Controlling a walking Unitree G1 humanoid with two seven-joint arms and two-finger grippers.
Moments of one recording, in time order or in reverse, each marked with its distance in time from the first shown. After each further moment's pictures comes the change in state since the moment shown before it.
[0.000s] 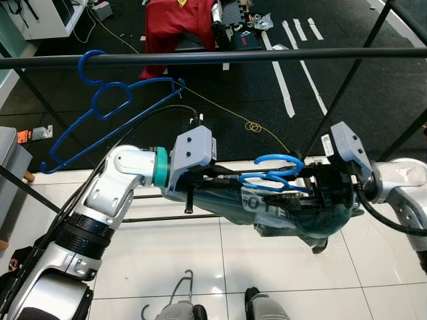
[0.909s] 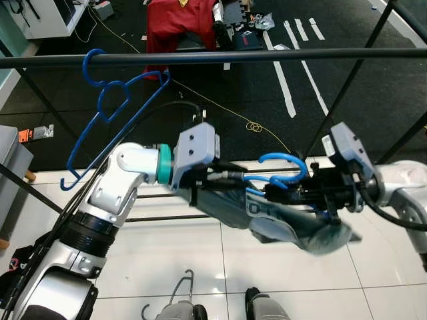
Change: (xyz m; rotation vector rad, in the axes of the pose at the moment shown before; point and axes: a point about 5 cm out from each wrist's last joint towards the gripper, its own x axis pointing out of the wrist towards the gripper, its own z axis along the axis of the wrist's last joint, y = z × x) left arm 0.004 0.005 0.009 0.029 -0.046 0.030; right arm -0.001 0.006 -0.007 0.071 0.012 0.022
